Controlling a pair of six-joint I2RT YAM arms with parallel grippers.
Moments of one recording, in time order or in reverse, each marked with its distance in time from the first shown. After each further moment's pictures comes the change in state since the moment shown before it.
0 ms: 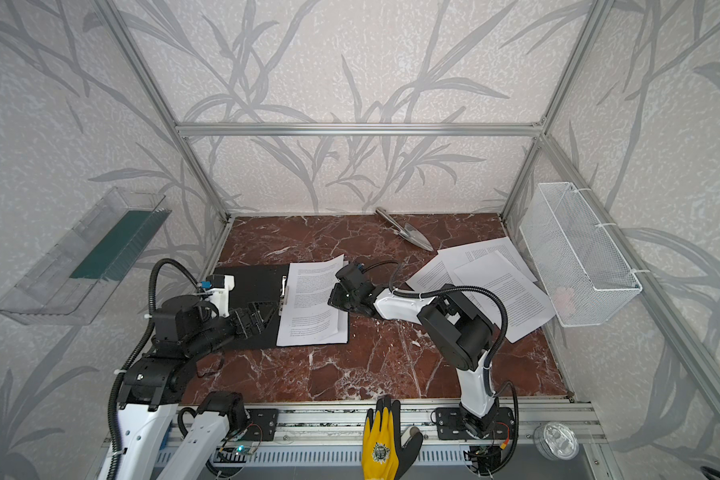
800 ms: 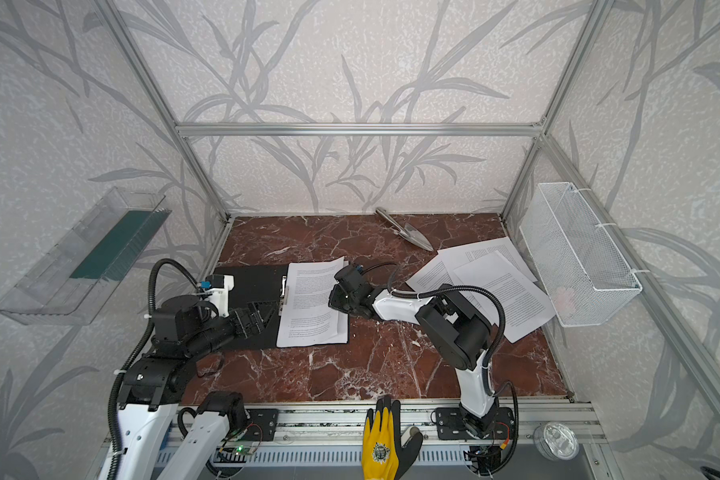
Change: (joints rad) left arm 0.004 0.000 0.000 0.000 0.000 0.001; right arm 0.006 0.011 0.001 0.006 -0.004 0.018
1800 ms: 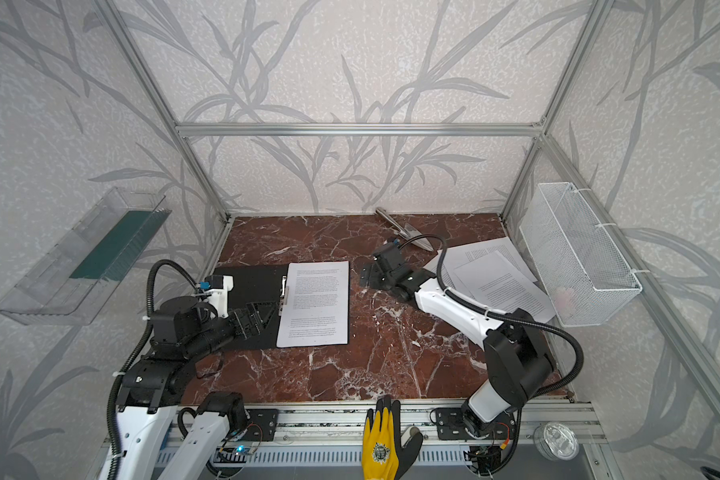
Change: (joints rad) left arm 0.001 -0.013 0.000 0.000 0.013 0.000; right arm -0.231 -0.414 -0.076 -0.372 0.257 -0.395
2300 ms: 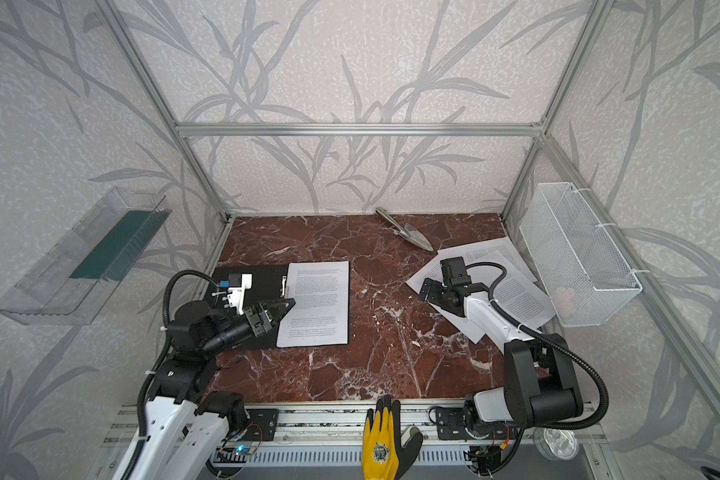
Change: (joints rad) left arm -0.050 -0.002 -0.317 0.639 0.348 -0.415; right arm -0.446 -0.150 -0.326 -0.079 -0.176 -0.102
